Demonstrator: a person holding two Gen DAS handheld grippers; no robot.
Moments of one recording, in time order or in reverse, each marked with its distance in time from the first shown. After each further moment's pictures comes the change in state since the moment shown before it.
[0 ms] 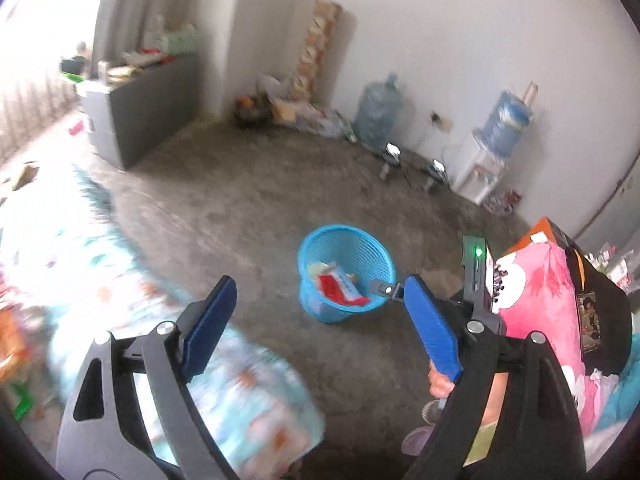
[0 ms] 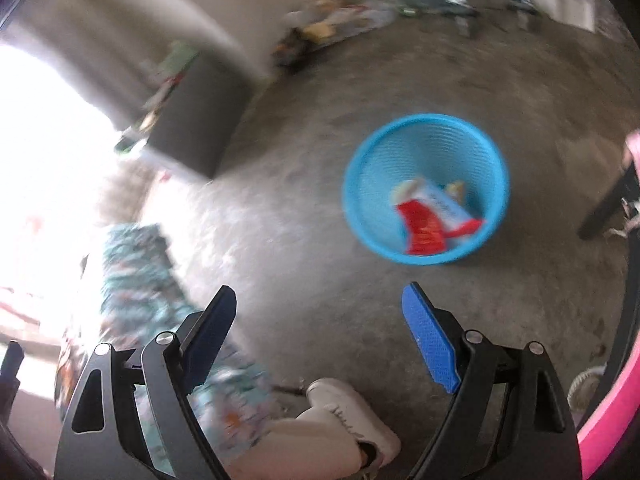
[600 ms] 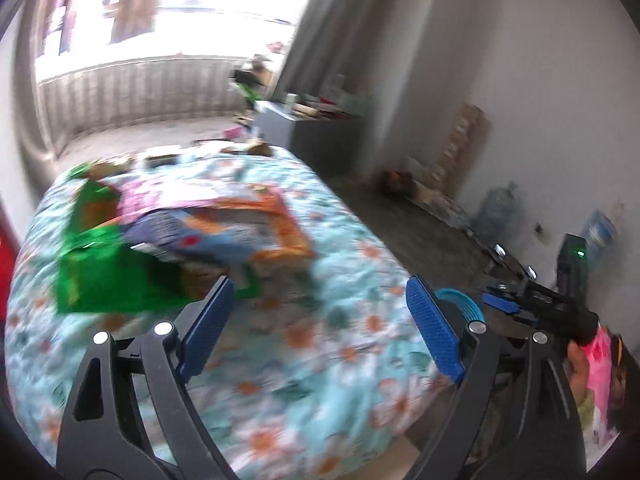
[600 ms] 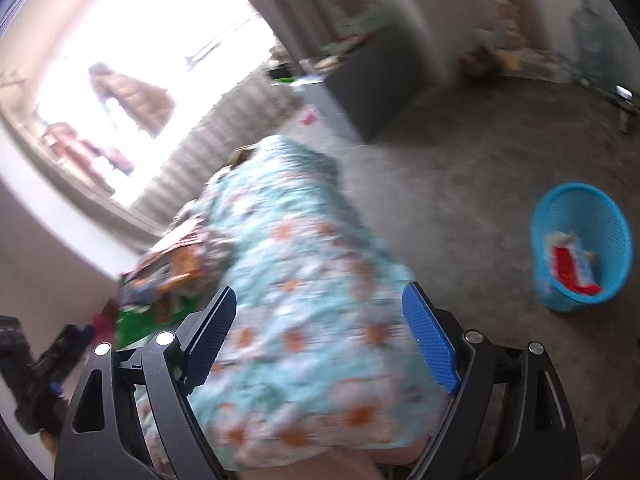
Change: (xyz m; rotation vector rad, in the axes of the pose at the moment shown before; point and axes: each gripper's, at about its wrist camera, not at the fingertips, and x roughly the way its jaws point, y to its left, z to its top) left arm -0.211 0.138 -0.137 -0.357 -0.298 0.383; right arm -0.060 0.197 -0.091 -0.450 0.063 0.341
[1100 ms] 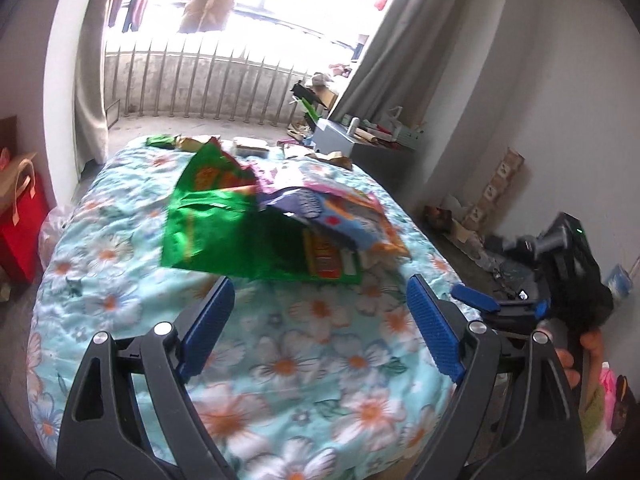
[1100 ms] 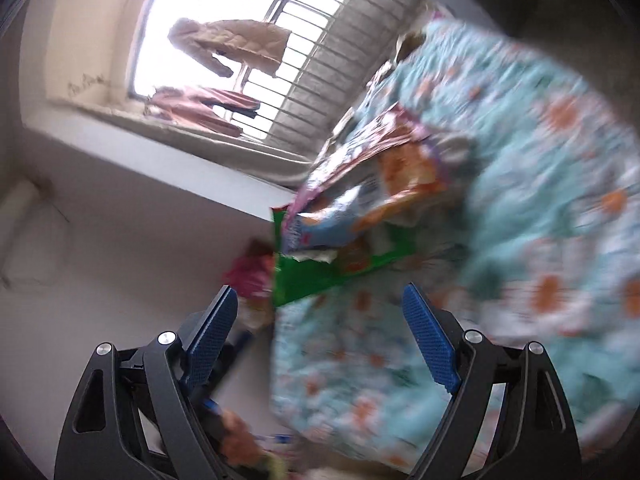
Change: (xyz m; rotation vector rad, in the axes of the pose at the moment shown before) left arm -0.042 0.089 -0.040 -0.146 -0.088 0.093; right arm 0.101 0.117 -0.024 0.139 0.331 0.555
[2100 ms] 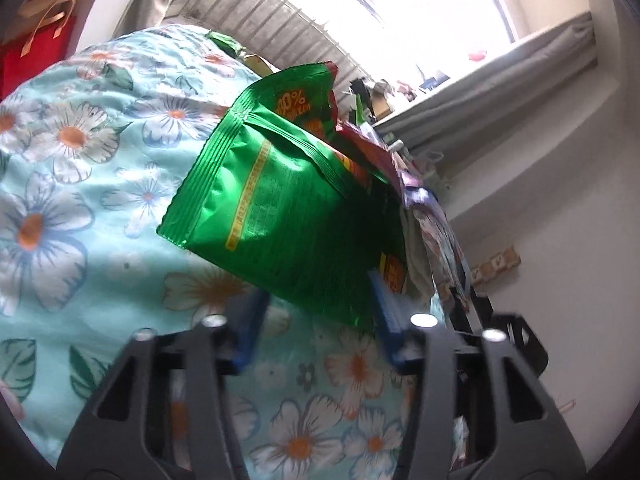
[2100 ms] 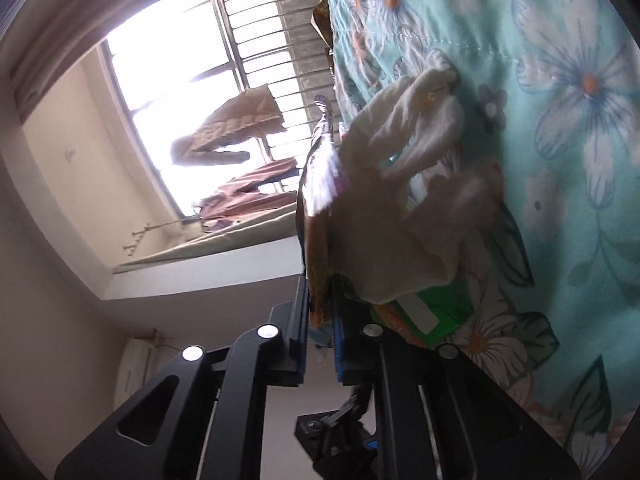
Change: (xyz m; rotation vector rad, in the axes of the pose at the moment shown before) left arm 0.098 0.081 -0.014 -0.515 0.010 -0.083; right arm 0.094 -0.096 0.018 0.538 -0.104 0.409
